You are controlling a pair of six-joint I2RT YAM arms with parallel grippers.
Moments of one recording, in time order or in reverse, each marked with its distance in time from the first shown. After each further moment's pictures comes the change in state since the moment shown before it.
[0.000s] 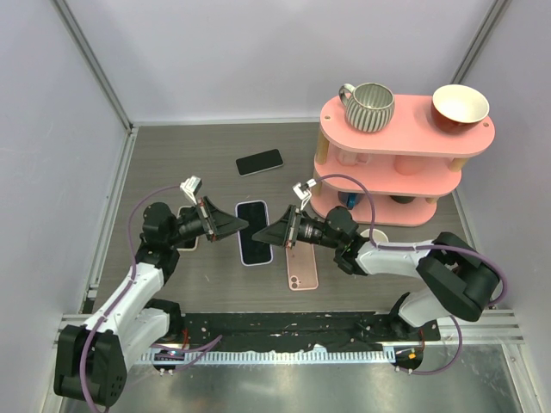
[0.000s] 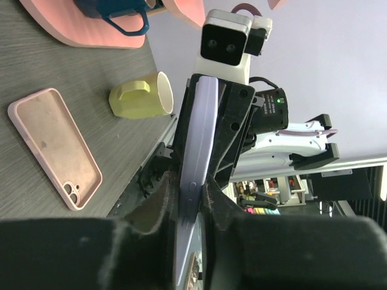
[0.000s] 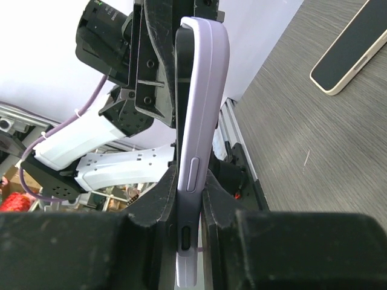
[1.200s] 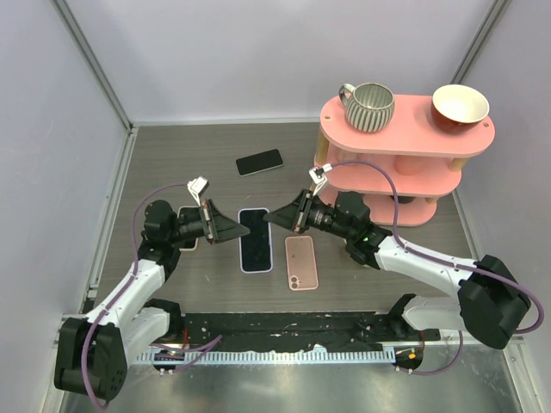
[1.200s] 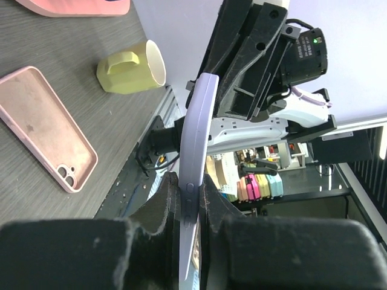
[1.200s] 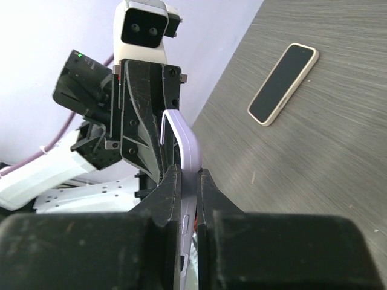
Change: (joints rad) left arm -0.002 0.034 0.002 0.066 0.140 0.032; right arm -0.071 -0.219 0.101 -0.435 0.127 -0.146
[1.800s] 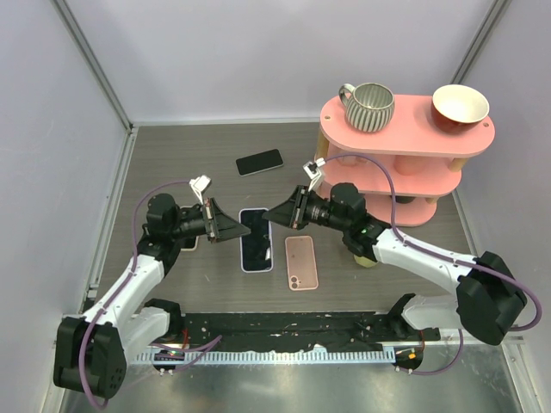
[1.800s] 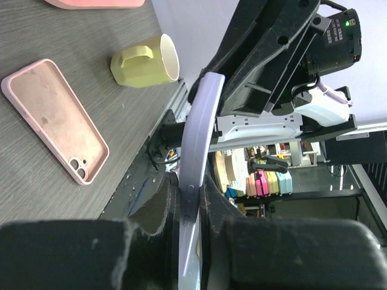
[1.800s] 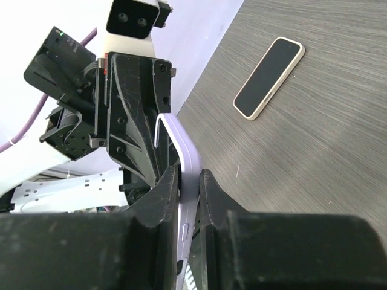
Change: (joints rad) left arm -0.013 0.020 0.078 -0.206 -0.002 0.134; right arm -0.012 0.032 0.099 -0.166 -0.036 -0.123
